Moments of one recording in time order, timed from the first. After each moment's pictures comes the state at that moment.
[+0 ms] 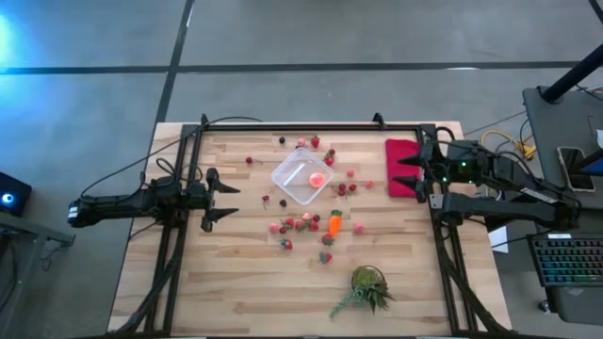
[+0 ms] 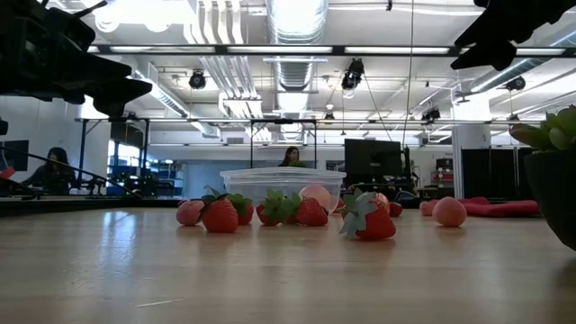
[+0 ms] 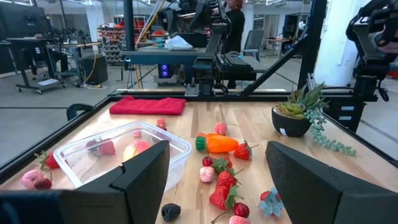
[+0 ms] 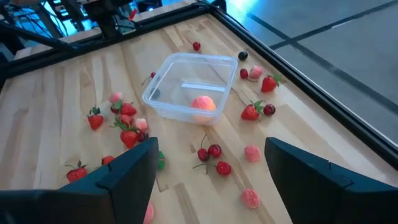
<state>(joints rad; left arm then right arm) 0.08 0.08 0.04 -0.01 0.07 0.01 -0.29 0.49 0.75 -0.75 0.00 0.16</state>
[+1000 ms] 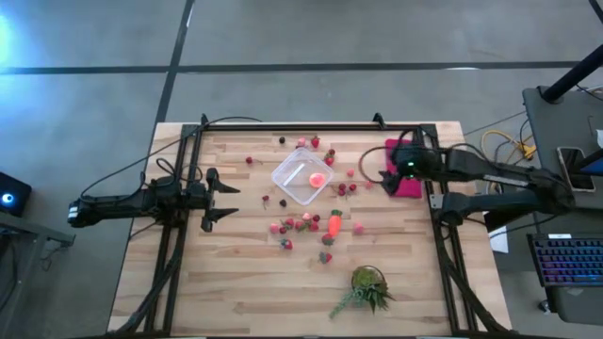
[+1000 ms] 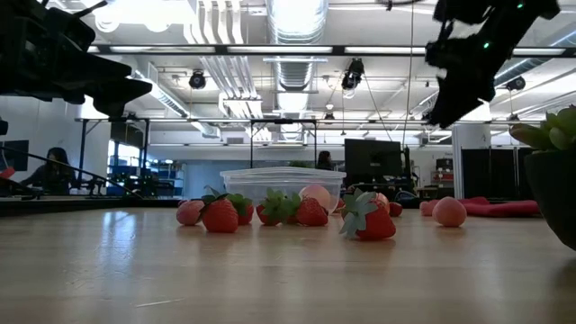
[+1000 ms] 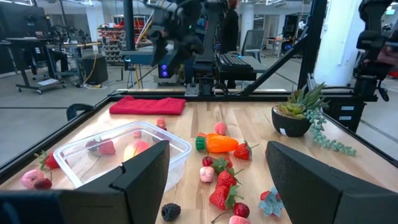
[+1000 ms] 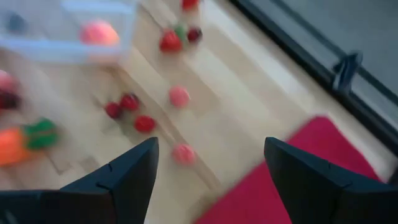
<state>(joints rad) 0.08 0.08 0.04 -0.01 0.07 0.01 -0.29 0.93 0.76 -0.78 0.31 0.28</state>
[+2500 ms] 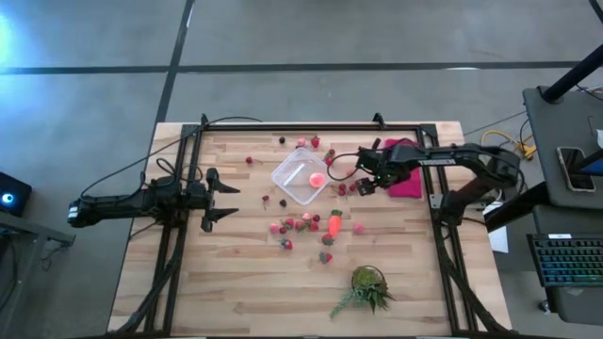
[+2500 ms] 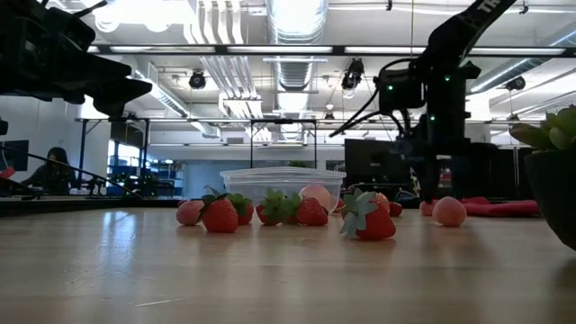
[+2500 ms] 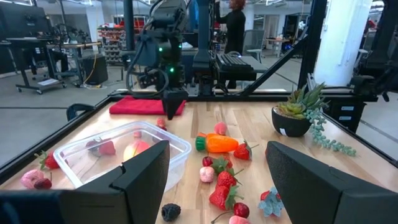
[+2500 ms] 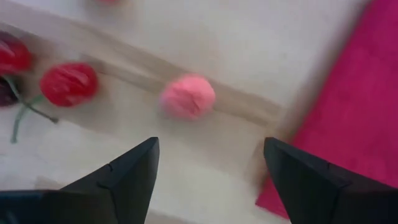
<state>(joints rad) 0.08 0.08 0.04 -0.01 0.07 0.01 -0.41 1.53 0.83 -0.78 0.08 0.77</state>
